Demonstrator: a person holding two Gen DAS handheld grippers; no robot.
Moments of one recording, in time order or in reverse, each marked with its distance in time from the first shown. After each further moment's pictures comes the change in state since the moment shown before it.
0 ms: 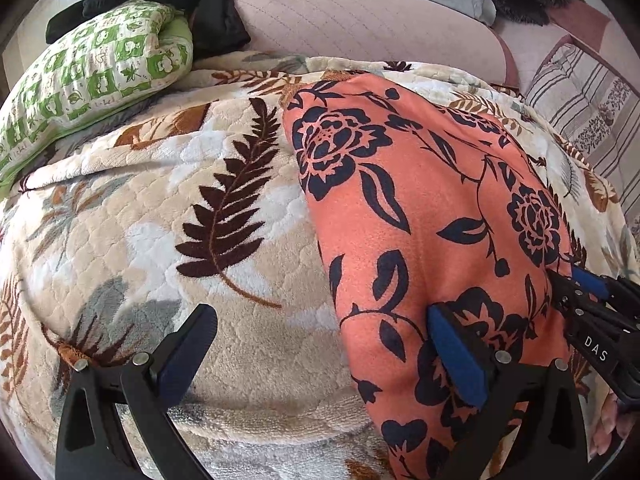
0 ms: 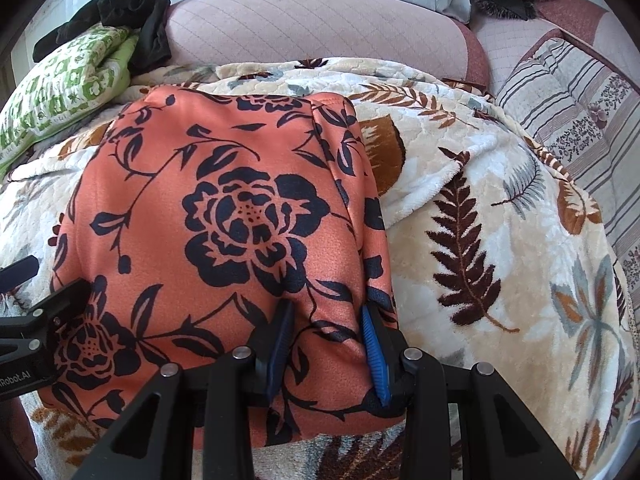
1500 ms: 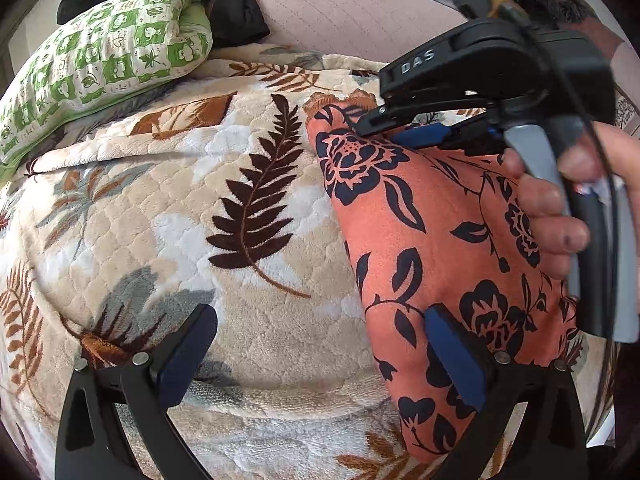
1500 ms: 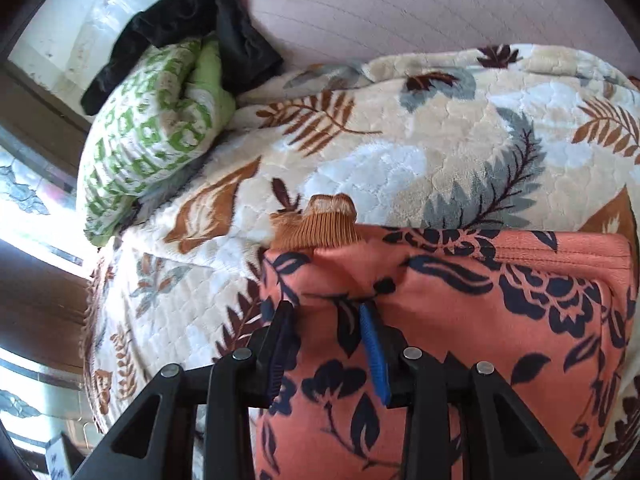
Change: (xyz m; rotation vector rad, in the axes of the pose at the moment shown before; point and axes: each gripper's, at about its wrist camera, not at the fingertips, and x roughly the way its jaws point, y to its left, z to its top) left arm -0.016 0.019 0.006 -0.037 0.044 -0.013; right arm 0.076 0.092 0.161 0.059 0.242 0.548
